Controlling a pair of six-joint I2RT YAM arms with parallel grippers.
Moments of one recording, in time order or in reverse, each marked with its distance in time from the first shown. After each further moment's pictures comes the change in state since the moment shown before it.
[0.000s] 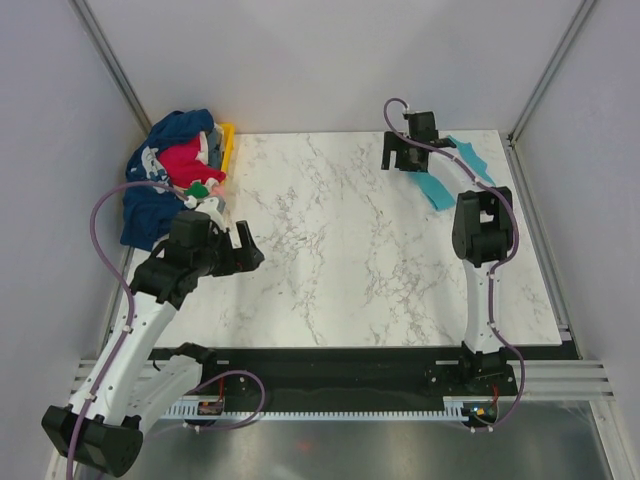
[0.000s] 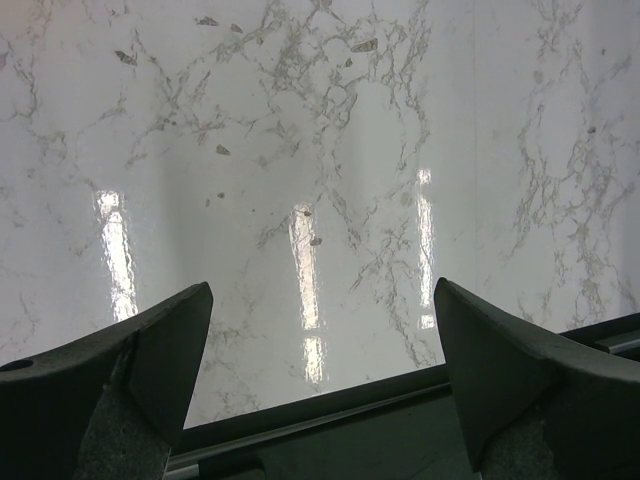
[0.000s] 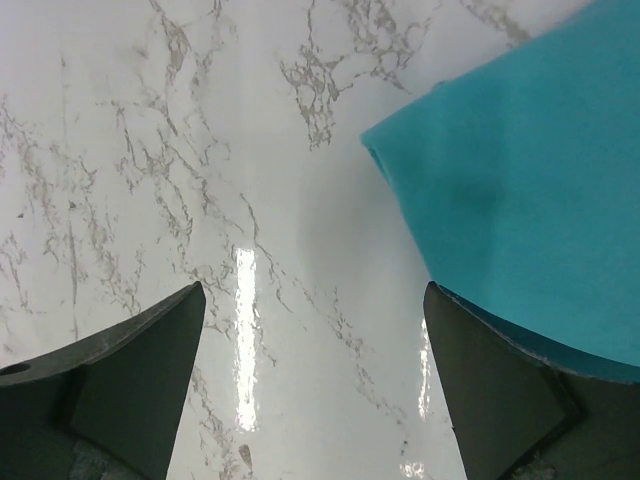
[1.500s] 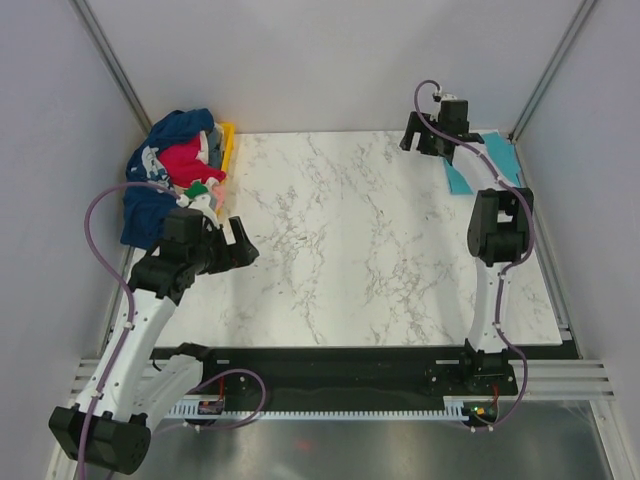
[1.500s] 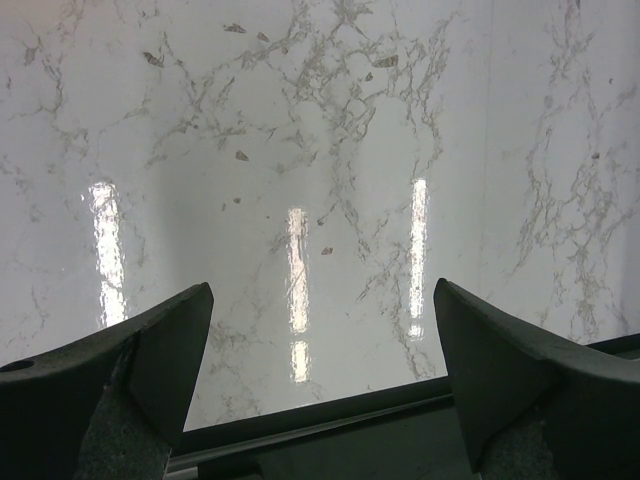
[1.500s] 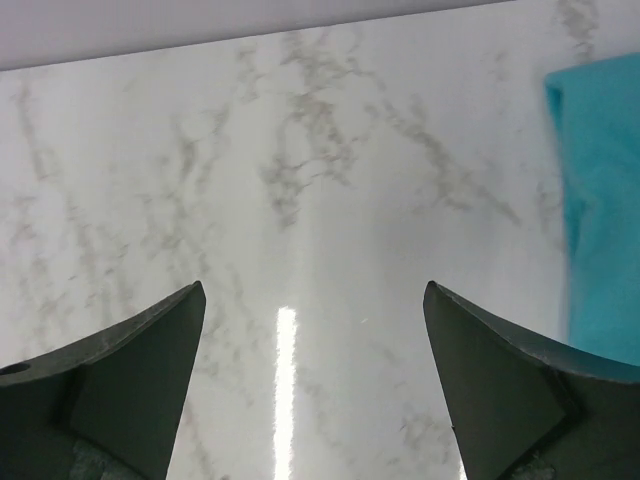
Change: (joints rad) left arm 0.080 0.014 0.000 0.004 0.031 0.001; right arm -0.135 0.077 0.098 0.103 -0.135 -0.008
